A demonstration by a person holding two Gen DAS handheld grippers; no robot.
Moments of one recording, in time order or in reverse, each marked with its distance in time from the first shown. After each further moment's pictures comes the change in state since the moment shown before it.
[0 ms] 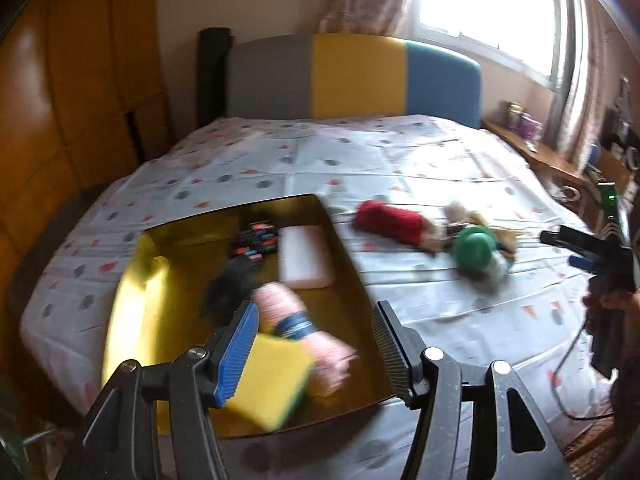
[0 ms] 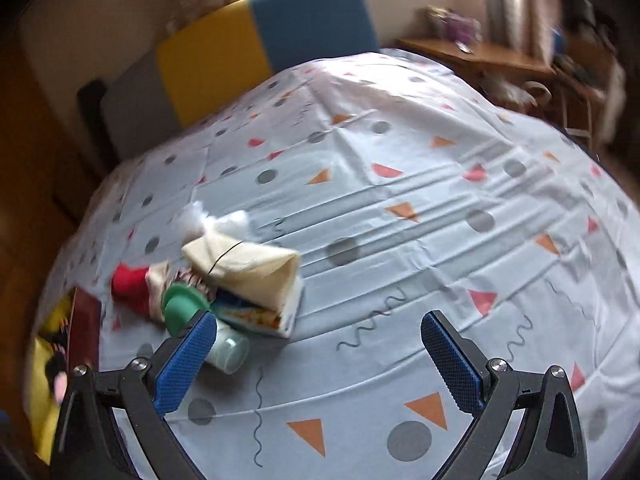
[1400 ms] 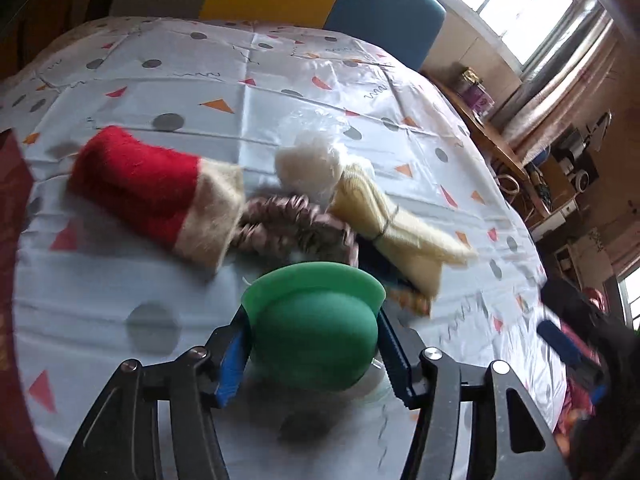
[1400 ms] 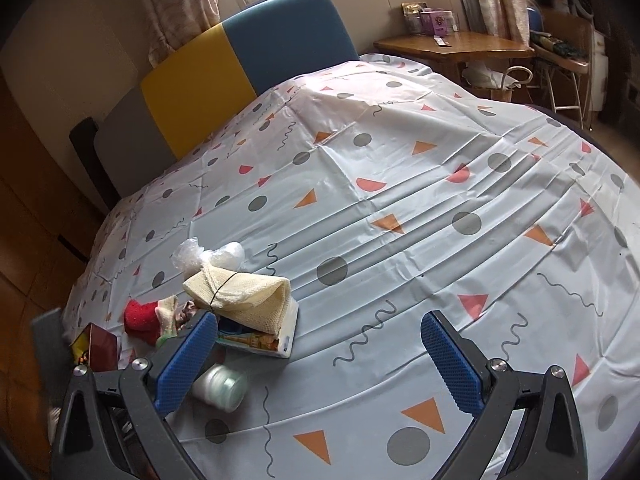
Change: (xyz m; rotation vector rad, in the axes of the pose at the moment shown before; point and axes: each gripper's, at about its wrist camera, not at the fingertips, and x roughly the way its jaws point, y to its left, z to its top) left arm 0.186 -0.164 0.034 -0.128 0.295 -0.369; right arm -0.009 -0.014 0.008 0.092 -0.041 0.037
